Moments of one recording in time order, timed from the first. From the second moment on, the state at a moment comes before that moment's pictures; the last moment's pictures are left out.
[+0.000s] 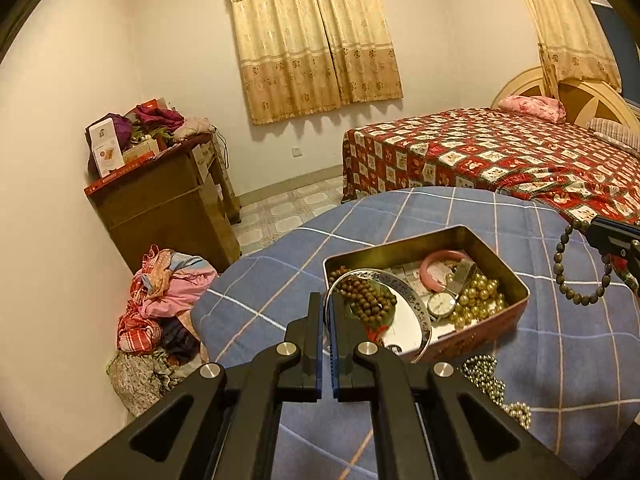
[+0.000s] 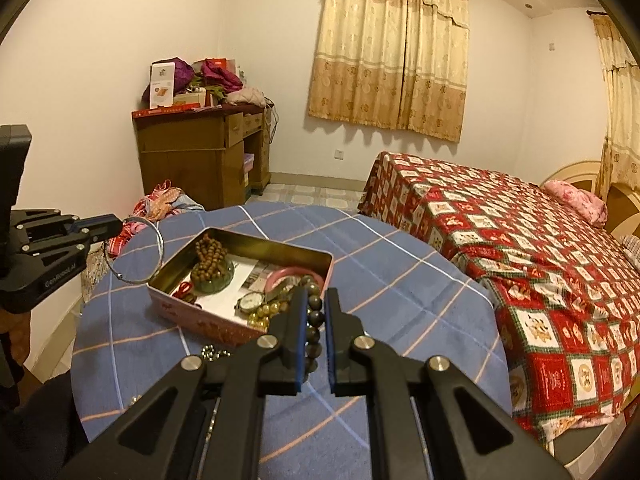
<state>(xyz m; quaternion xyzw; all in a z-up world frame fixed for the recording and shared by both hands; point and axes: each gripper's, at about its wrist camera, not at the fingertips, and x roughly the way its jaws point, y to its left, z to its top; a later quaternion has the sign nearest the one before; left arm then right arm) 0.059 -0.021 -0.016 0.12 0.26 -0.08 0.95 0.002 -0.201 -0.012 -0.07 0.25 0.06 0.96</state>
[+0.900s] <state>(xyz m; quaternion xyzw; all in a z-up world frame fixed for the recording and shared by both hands) 0.098 -0.024 -0.013 0.13 0.26 -0.07 0.96 0.036 -0.185 0.003 -0.09 0.24 0.07 0.96</state>
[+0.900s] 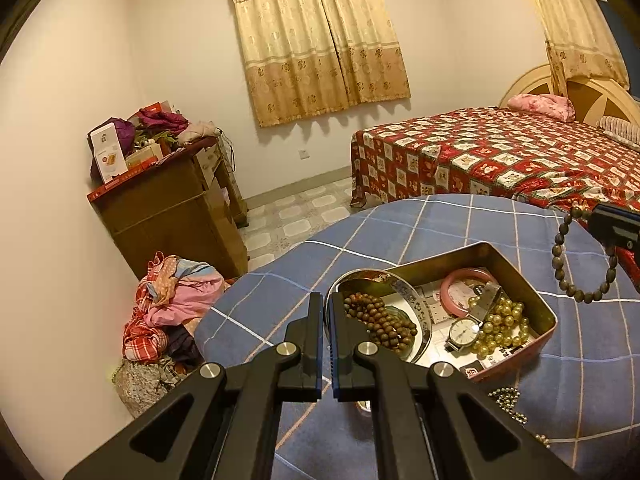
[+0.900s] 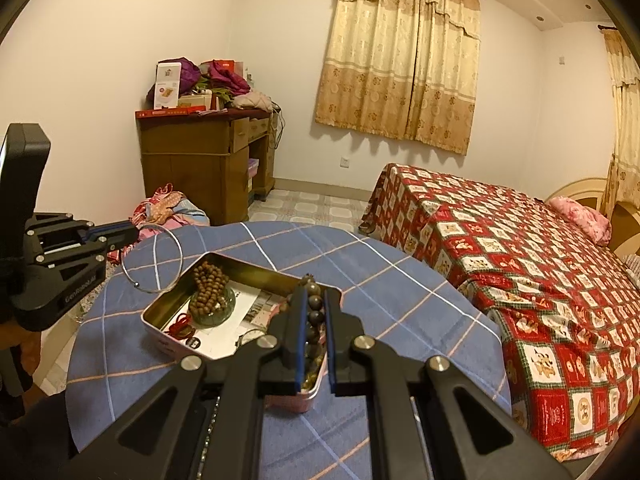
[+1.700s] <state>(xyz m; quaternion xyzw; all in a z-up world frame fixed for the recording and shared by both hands) 0.138 -0.041 -0.034 0.15 0.28 -0.07 0.94 0.087 -0.164 -0.009 -0.09 0.26 0.07 0.96</state>
